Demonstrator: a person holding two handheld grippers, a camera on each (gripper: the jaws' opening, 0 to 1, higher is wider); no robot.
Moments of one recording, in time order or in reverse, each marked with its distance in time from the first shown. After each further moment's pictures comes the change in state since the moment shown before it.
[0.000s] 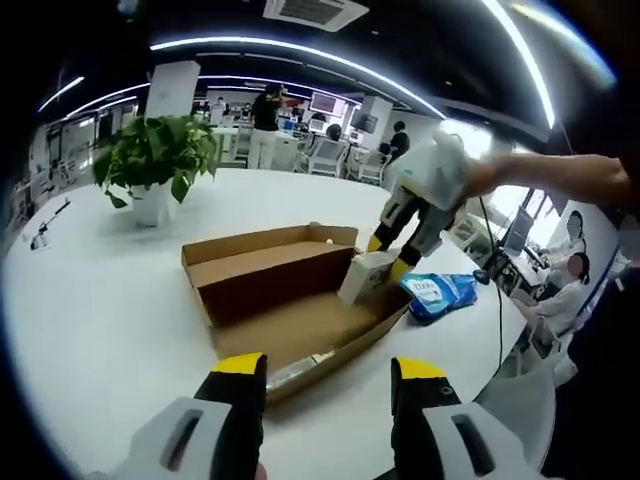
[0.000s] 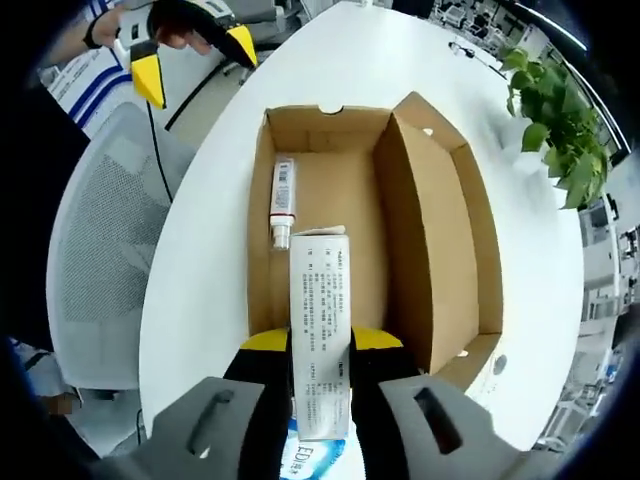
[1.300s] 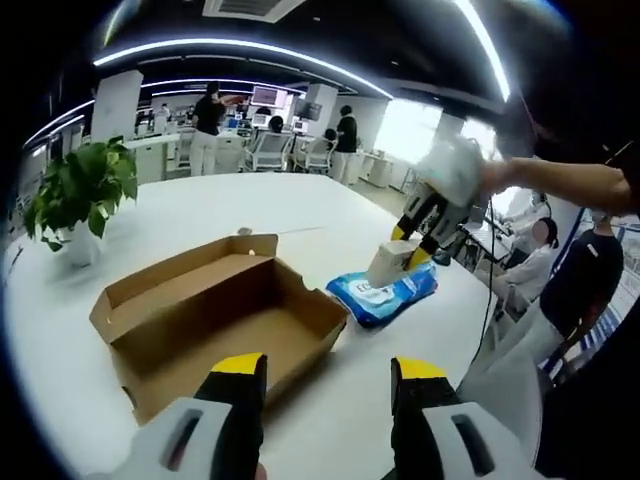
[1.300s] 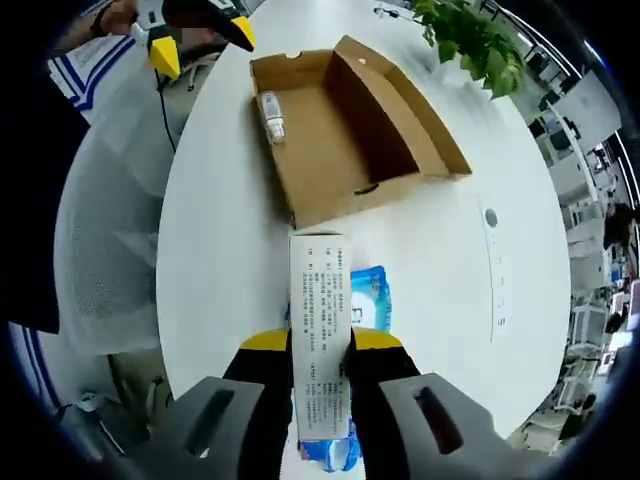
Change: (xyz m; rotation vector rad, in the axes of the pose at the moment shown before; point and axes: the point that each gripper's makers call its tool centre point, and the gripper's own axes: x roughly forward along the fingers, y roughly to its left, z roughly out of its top) left arm 0.056 -0.106 0.019 0.143 0.062 -0.189; right arm -0.067 0.068 -0.177 0.292 0.056 -0.124
